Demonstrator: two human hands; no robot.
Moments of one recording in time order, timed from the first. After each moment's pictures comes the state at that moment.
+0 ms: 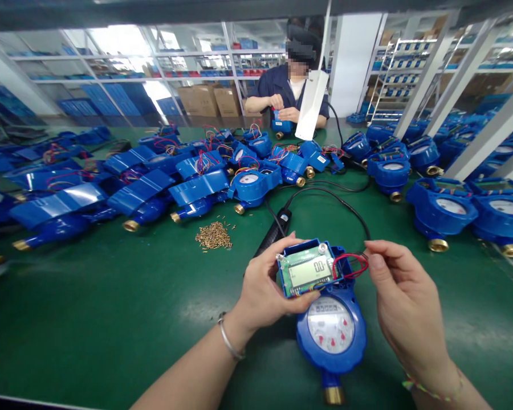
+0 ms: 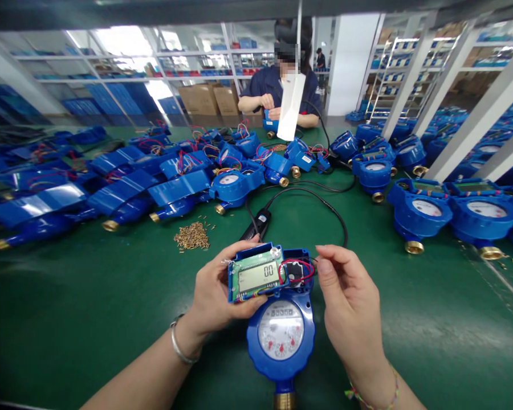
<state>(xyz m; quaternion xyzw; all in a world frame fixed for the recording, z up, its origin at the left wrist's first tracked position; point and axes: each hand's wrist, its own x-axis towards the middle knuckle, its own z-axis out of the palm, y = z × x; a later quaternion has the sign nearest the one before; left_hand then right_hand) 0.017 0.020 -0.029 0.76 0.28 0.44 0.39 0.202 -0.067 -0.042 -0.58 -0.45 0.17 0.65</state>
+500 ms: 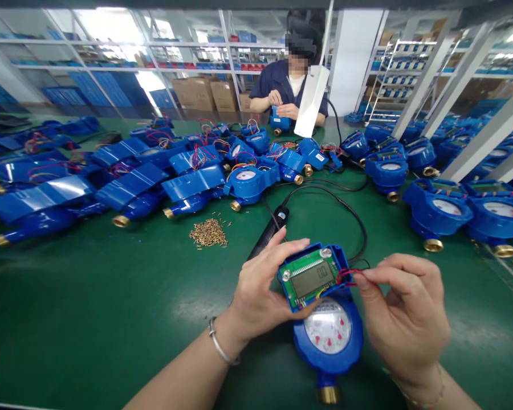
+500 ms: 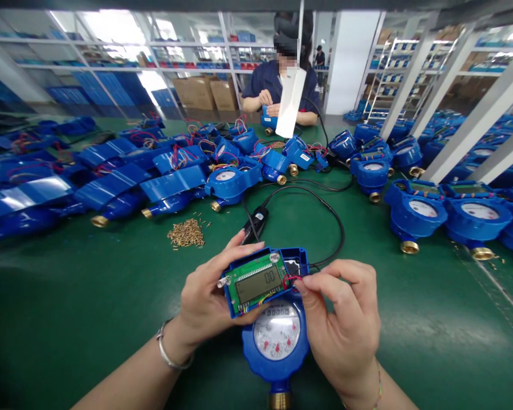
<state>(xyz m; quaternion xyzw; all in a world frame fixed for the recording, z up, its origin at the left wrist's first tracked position) 0.017 0.017 -0.021 0.86 0.22 0.45 0.14 0.197 -0.073 -0.033 -0.56 -0.59 -0.15 0.56</state>
